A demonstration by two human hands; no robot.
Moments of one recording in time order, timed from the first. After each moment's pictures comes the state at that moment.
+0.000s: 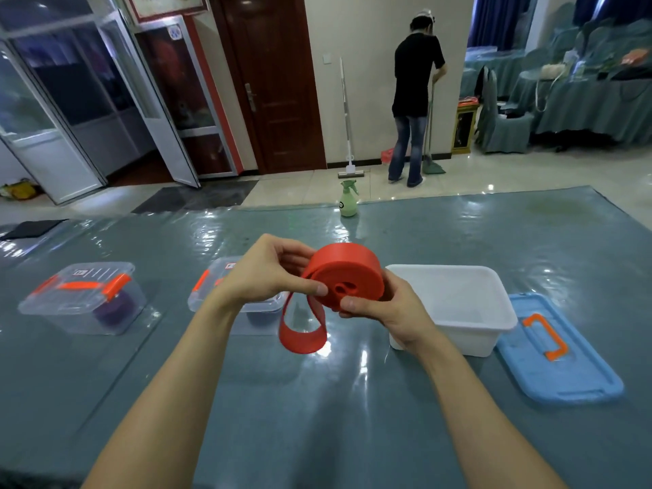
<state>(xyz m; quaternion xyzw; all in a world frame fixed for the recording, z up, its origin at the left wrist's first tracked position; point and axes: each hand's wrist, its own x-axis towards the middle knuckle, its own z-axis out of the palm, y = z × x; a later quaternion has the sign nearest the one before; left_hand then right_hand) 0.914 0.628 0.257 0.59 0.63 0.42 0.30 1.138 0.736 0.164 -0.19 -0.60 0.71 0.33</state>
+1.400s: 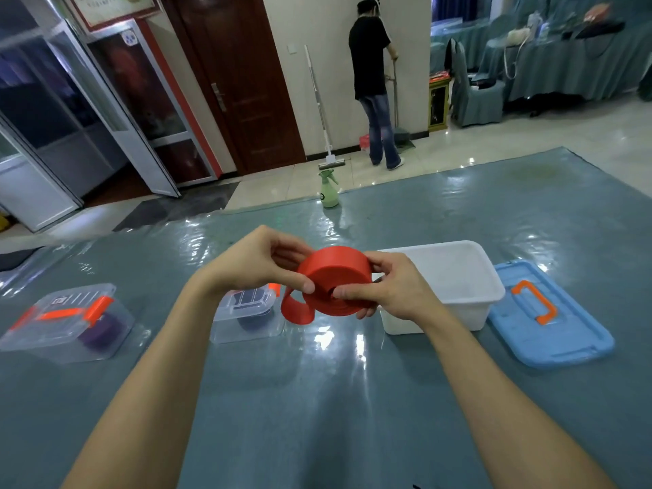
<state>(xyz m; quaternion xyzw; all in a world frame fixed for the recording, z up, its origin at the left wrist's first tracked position) 0.912 0.659 0.270 0.63 0.64 0.29 0.34 1.160 0.758 0.171 -0.25 -0.65 0.64 0.33</state>
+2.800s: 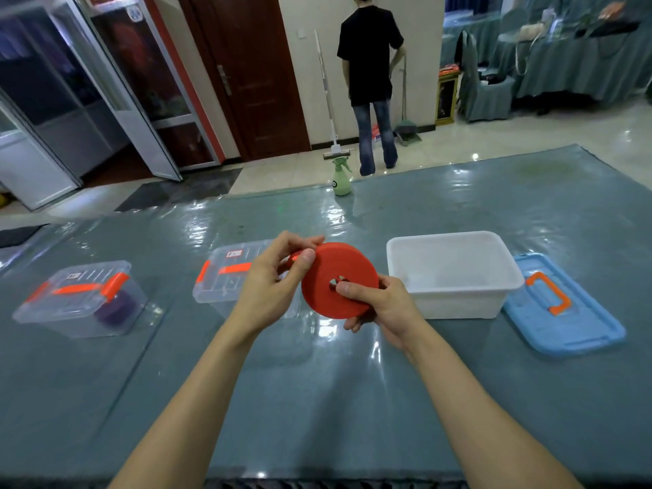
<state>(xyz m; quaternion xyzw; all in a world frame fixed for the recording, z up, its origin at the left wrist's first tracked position) 0.918 0.591 0.202 0.59 0.61 0.51 0.17 1.106 0.691 0.139 -0.27 -0.50 0.76 0.30</state>
